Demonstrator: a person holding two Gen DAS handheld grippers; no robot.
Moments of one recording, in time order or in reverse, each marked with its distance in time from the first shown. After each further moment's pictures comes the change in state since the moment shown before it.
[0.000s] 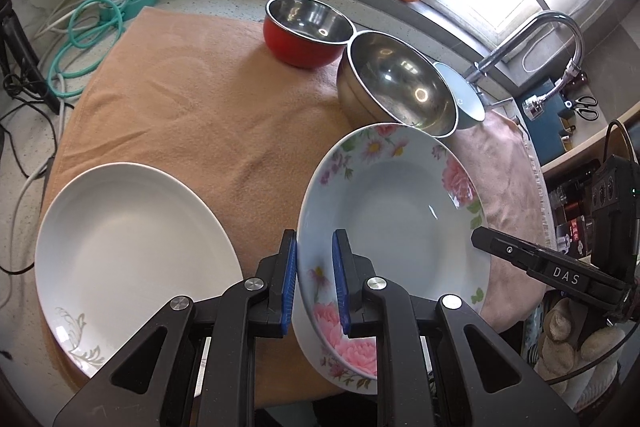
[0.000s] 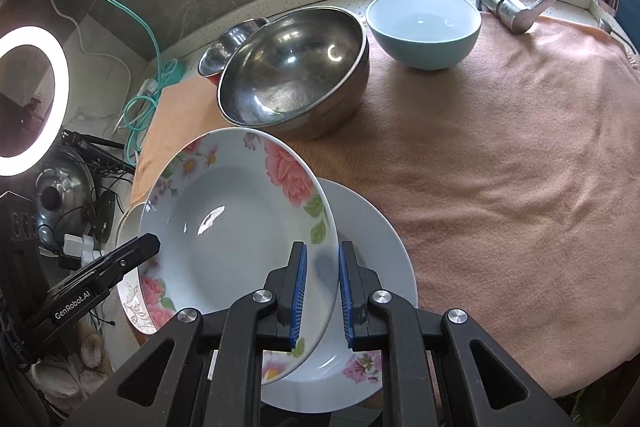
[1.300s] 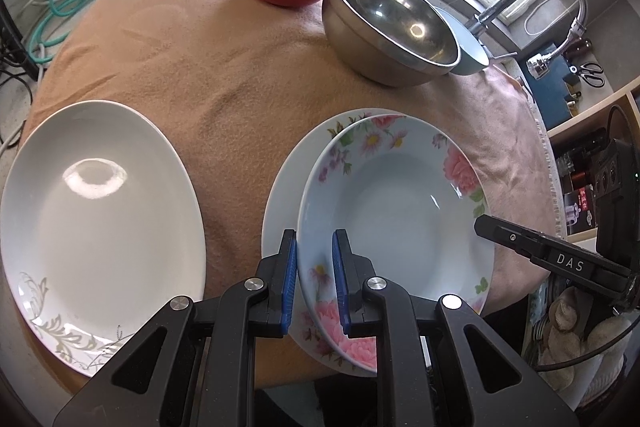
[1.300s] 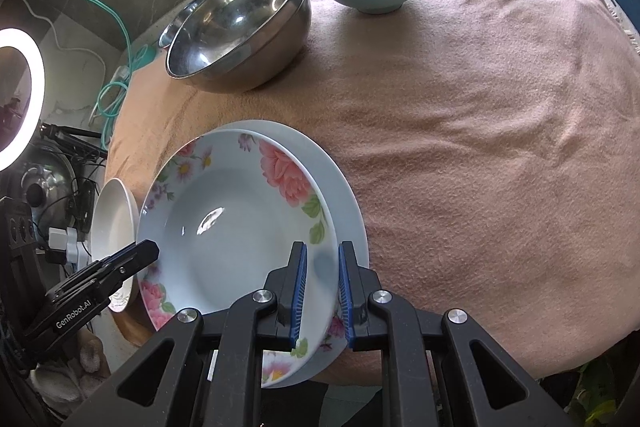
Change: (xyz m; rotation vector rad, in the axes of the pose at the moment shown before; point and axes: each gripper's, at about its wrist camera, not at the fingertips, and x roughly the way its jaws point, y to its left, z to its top) left arm 0.032 -0.012 -0.028 0.027 0.104 0.004; right arm 0.018 -0.033 -0.028 0.058 0.066 -0.032
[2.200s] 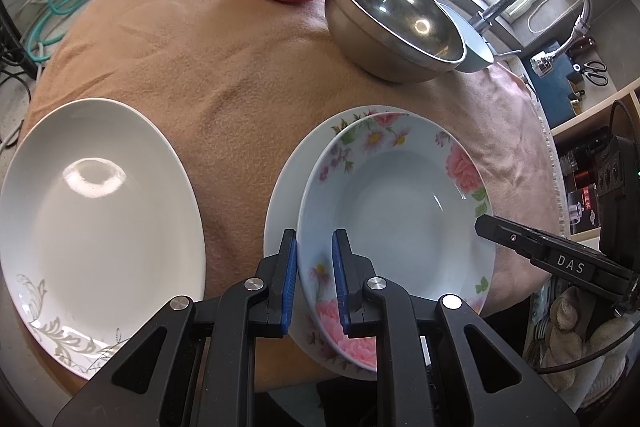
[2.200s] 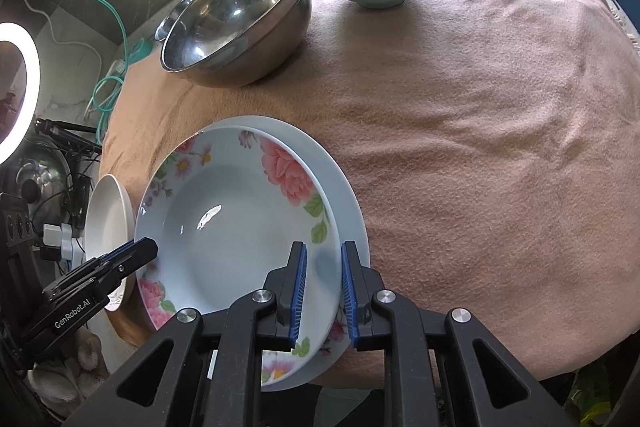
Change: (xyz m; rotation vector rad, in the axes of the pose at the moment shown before) left arm 0.004 0.001 0.000 0.000 0.009 0.010; right arm 0.010 0.005 0.001 -0.013 0.012 -0.013
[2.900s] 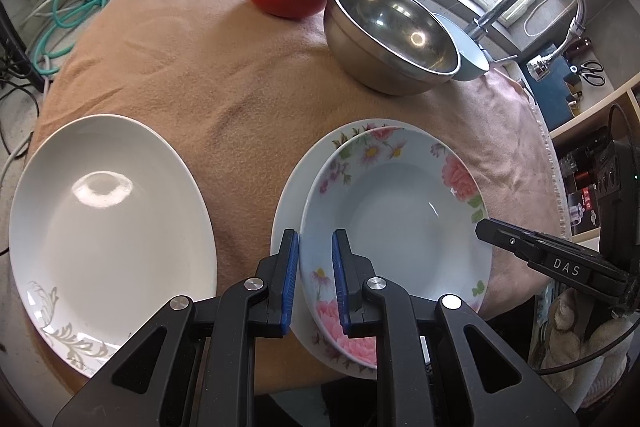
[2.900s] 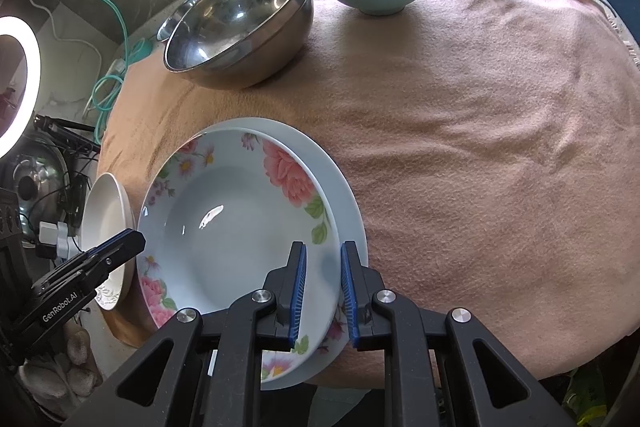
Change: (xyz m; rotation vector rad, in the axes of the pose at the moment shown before) left arm -0.009 0.001 0.002 0.014 -0.036 0.007; right arm -0.005 0.003 -0.001 -0.013 -0.020 -0.018
